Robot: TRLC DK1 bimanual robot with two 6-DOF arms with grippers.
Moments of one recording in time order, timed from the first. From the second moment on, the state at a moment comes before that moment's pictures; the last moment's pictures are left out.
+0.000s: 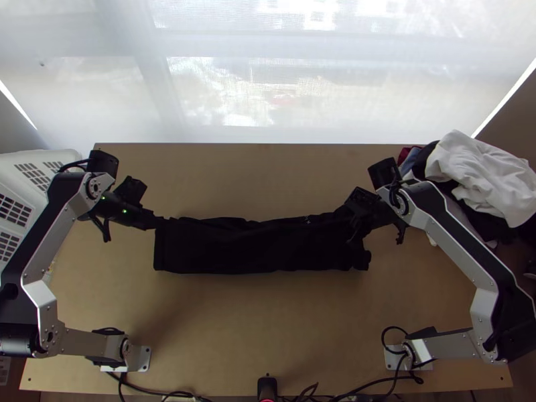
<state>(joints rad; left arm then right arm) 0.03 1.51 1.33 -1.13 0.35 0.33 0.33 1.52 1.25 -0.94 -0.19 -0.60</state>
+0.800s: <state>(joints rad) -0.01 1.71 1.38 -0.92 0.29 0.27 0.23 1.78 1.35 -0.86 -0.19 -0.60</state>
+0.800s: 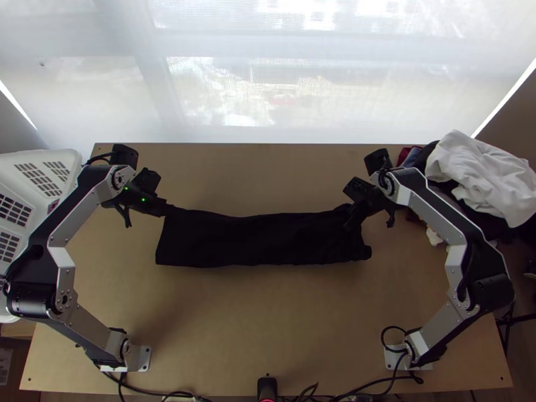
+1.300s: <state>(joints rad) -0.03 1.79 1.38 -0.87 0.26 0.25 0.20 1.86 1.36 -0.83 -0.19 -0.60</state>
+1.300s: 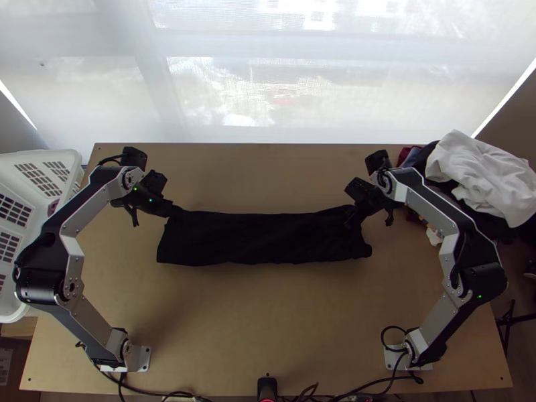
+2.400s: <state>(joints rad) -0.06 1.62 1.17 -0.92 0.13 0.13 0.61 1.65 1.39 -0.88 -0.21 -0.46</state>
